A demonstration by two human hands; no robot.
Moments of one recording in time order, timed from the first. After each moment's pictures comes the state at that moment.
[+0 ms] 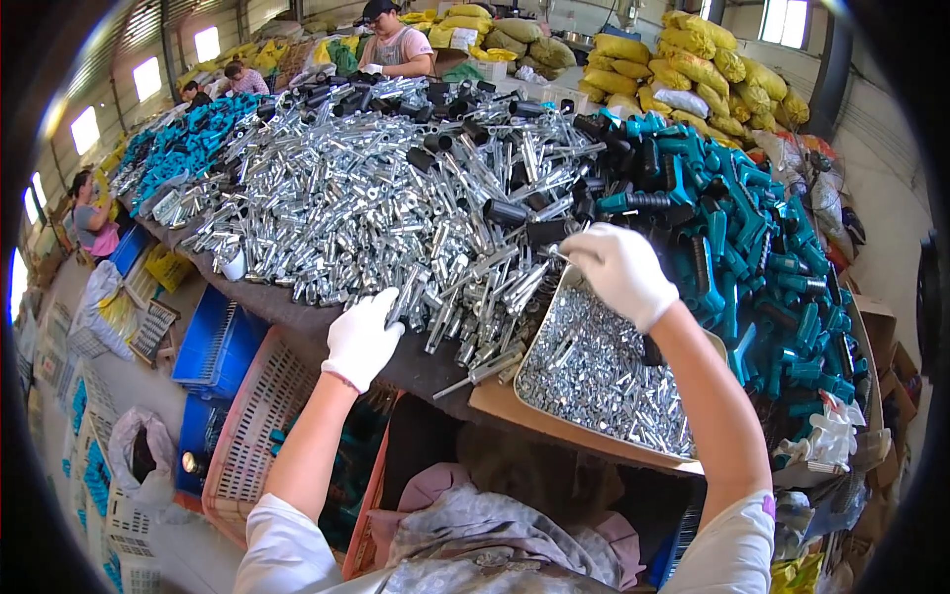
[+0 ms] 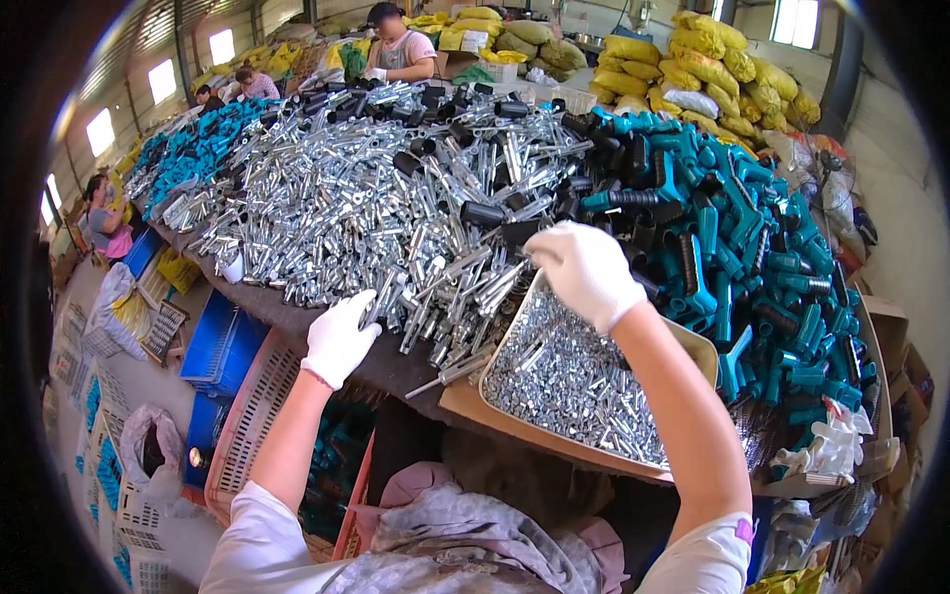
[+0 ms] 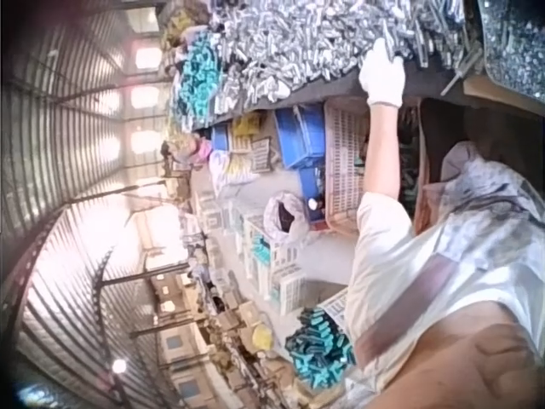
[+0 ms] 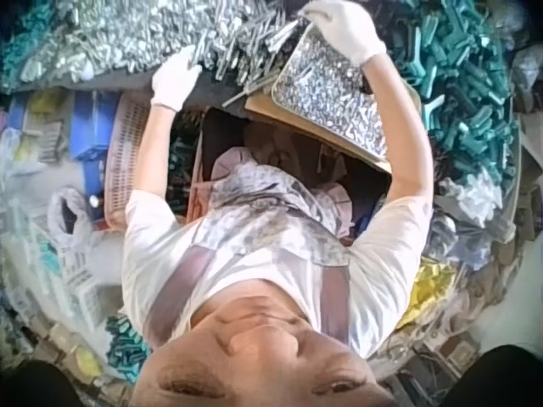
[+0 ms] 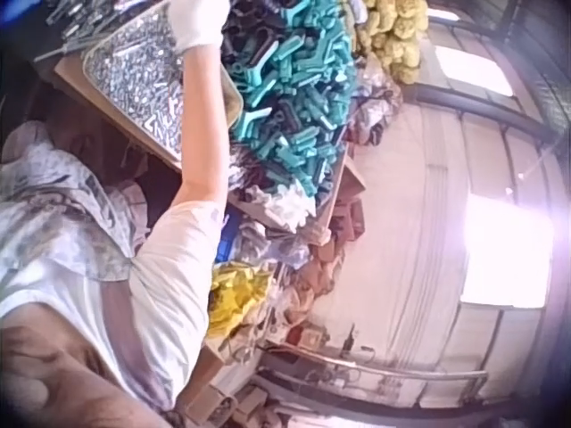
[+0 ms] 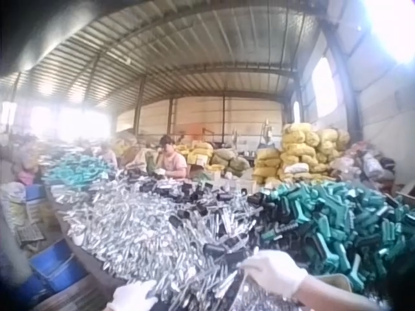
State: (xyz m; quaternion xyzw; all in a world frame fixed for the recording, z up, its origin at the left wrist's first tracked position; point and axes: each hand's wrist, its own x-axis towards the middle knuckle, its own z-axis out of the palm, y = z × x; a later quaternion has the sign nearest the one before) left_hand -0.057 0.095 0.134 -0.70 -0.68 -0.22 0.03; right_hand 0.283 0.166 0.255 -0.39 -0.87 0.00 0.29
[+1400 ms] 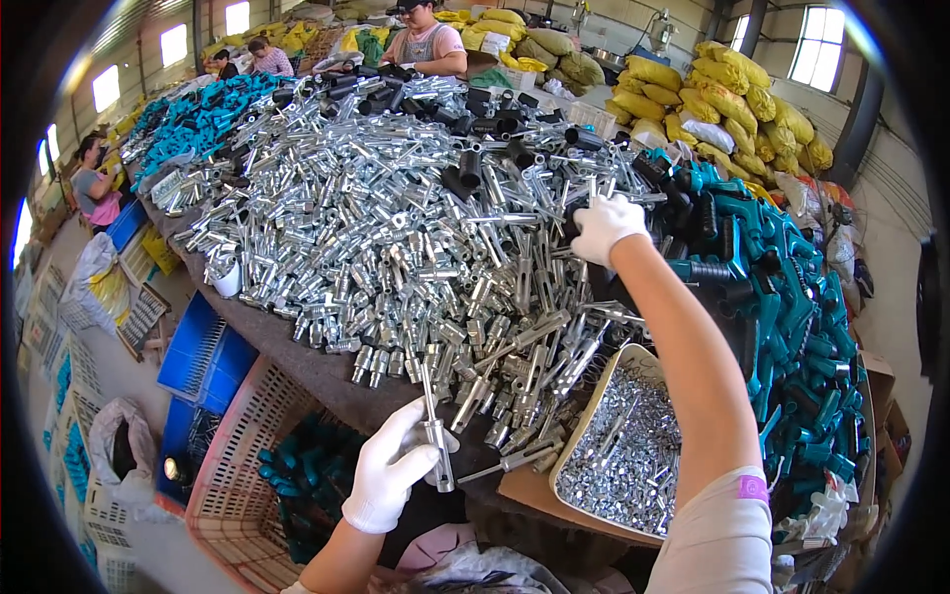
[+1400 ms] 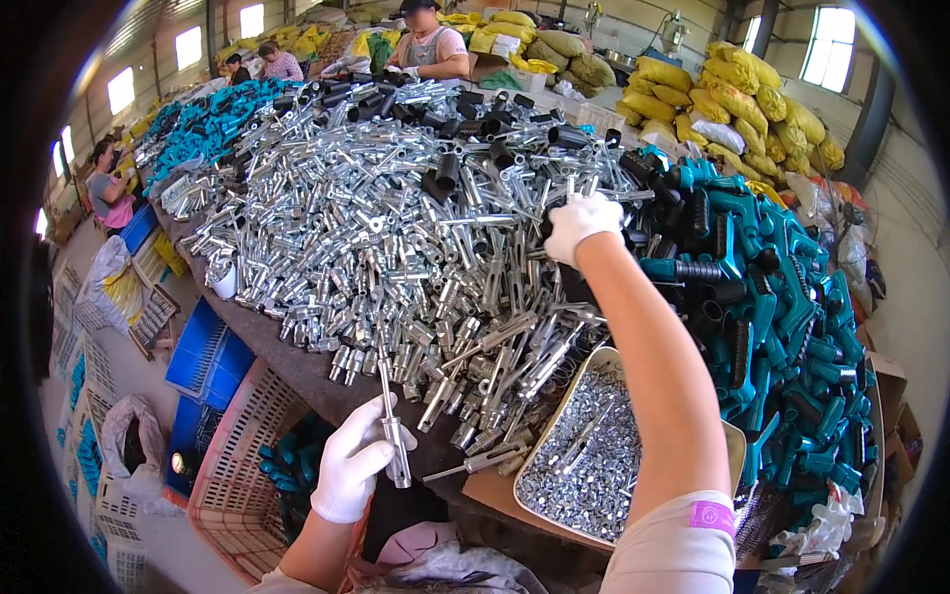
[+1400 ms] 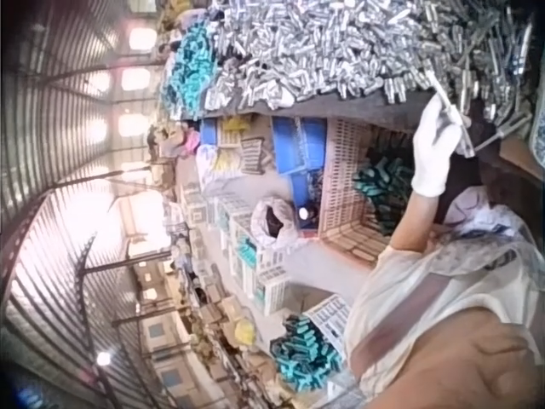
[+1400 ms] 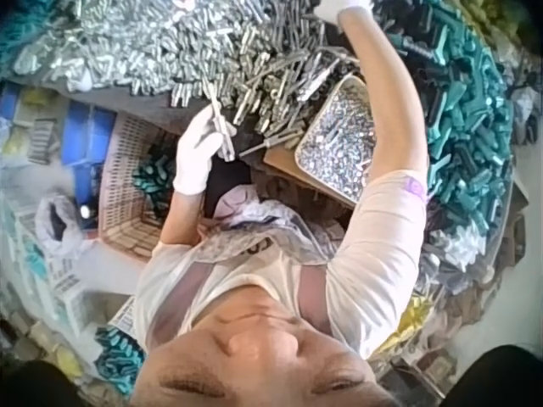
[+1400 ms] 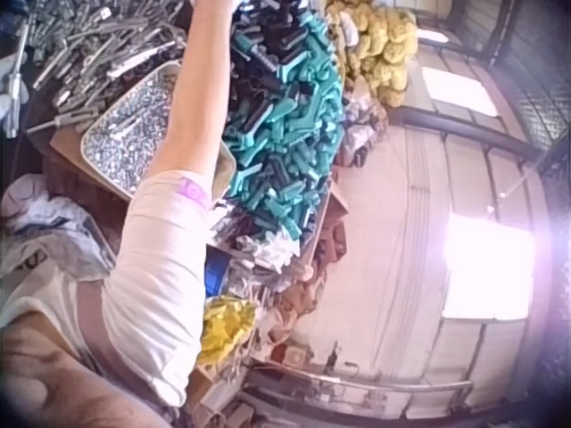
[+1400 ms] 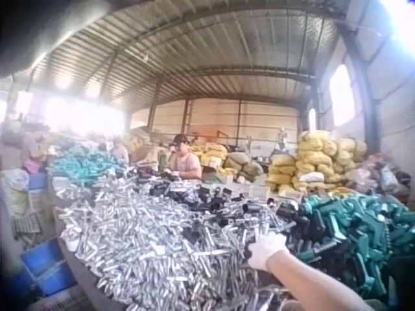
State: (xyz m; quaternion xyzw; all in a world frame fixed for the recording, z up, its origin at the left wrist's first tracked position) left_hand -0.031 0.032 0.128 -0.38 -0.42 -0.60 -0.57; right_hand 0.177 0.351 0.265 -0.57 -0.79 -0.17 -0.11
